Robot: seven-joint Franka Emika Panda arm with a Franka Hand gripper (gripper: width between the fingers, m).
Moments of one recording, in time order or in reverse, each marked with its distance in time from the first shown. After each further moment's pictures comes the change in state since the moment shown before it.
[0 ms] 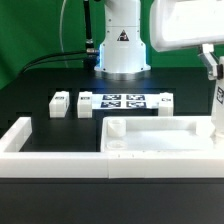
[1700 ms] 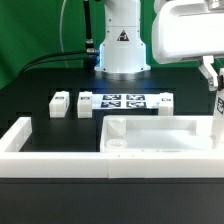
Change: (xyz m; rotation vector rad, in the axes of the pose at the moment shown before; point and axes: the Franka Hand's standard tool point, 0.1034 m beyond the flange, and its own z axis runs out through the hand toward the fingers) arm -0.009 0.000 0.011 -0.027 0.135 -0.015
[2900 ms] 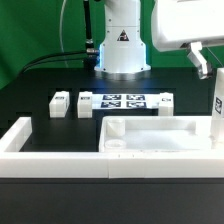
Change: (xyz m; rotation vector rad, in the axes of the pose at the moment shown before) arm 0.023 0.003 -0.022 0.003 0.054 0.027
